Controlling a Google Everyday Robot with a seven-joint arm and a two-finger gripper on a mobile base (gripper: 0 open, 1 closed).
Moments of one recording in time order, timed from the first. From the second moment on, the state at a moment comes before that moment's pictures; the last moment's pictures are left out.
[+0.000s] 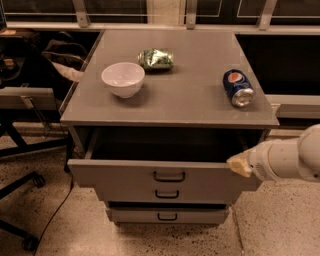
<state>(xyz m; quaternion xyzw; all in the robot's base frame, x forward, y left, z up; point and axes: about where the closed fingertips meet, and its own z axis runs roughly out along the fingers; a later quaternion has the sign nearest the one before) 0.495 -0.214 0.730 -0.32 0.89 0.08 0.32</state>
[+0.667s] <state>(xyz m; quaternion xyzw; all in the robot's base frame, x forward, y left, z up) 0.472 -0.221 0.700 -0.27 0.91 0.08 0.32</state>
